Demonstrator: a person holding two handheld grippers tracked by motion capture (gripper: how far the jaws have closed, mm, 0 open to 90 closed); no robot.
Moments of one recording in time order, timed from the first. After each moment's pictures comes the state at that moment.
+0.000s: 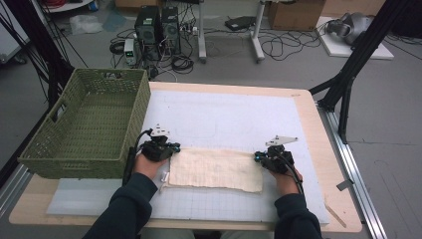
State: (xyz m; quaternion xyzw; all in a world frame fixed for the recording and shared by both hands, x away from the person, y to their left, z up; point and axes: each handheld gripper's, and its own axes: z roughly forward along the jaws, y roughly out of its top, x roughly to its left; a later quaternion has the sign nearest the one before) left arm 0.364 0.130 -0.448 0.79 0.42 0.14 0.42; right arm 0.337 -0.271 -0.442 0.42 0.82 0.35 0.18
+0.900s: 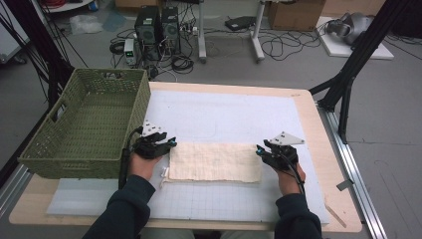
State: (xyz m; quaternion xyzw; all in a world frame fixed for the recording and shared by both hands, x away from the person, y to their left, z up) left arm 0.355 0.140 -0.429 0.74 0.44 0.22 0.45; right arm 0.326 -0.274 -0.421 0.39 0.79 0.38 0.27
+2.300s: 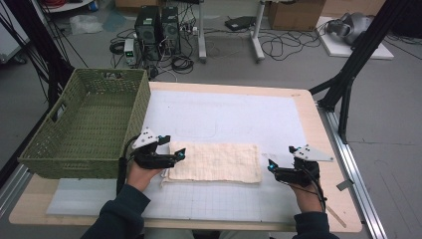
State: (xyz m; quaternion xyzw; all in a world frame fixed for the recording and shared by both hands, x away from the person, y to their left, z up) left arm 0.324 0.138 -0.422 0.73 0.36 0.16 0.56; right arm 0.283 -0.314 -0.413 0.41 0.76 0.42 0.28
